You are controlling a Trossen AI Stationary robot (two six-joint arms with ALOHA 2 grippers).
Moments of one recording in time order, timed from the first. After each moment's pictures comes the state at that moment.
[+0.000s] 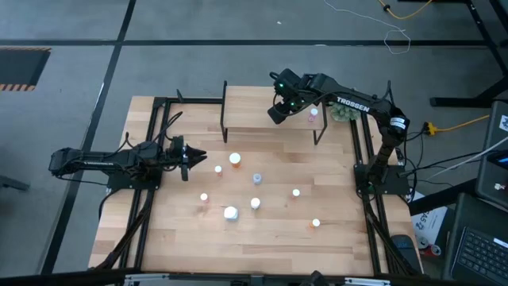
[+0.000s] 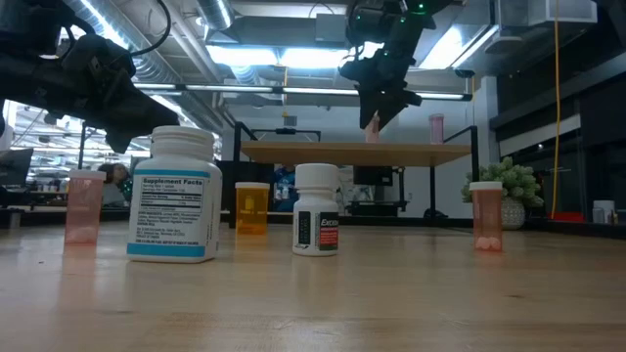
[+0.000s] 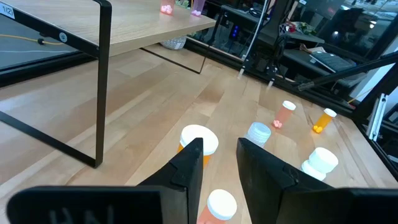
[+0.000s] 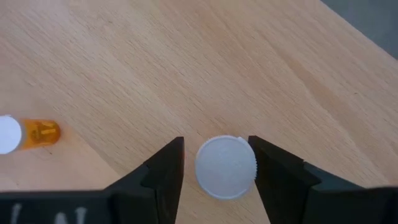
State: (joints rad) left arm 0.08 0.24 0.01 0.16 -0.20 -0.36; right arm -0.49 1.79 1.69 -1.00 0.09 0.33
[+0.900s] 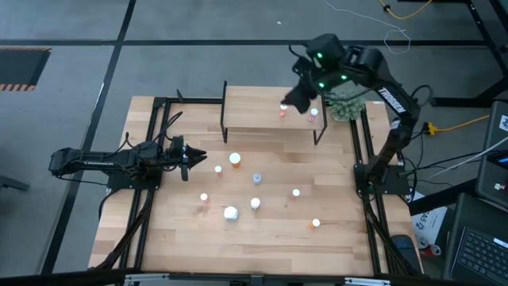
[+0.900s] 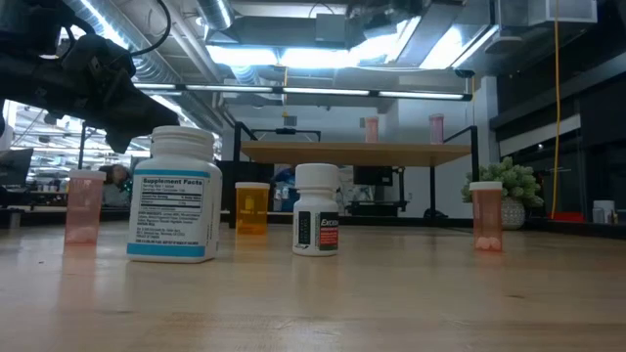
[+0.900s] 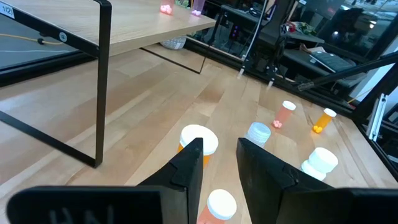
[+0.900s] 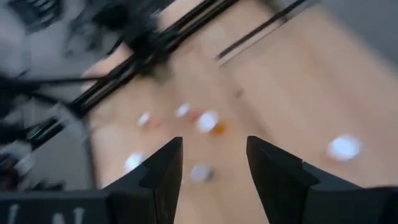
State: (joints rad) left arm 0.08 0.24 0.01 0.16 -0.20 -0.36; right arm -0.43 1.73 2.32 -1.38 -0.35 0.28
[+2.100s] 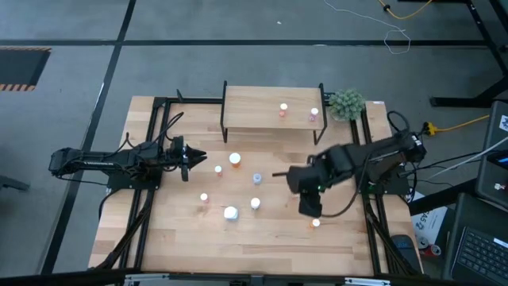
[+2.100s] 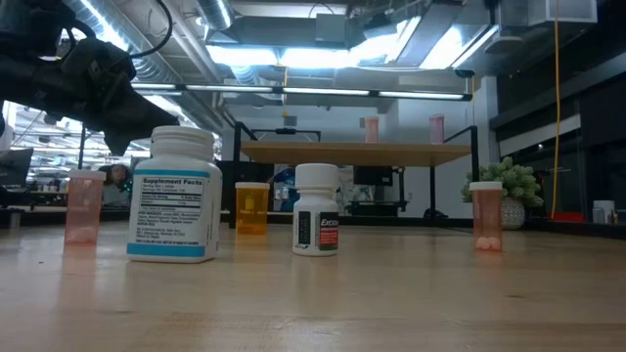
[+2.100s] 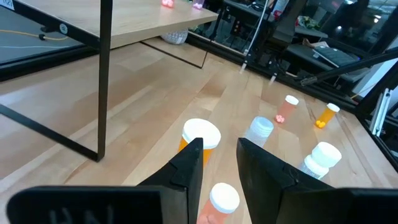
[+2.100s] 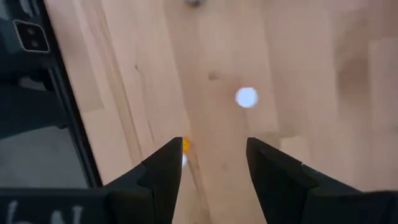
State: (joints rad) left arm 0.08 0.24 0.01 0.14 -0.20 -0.36; right arm 0.35 1.67 1.75 -1.43 -0.02 0.58
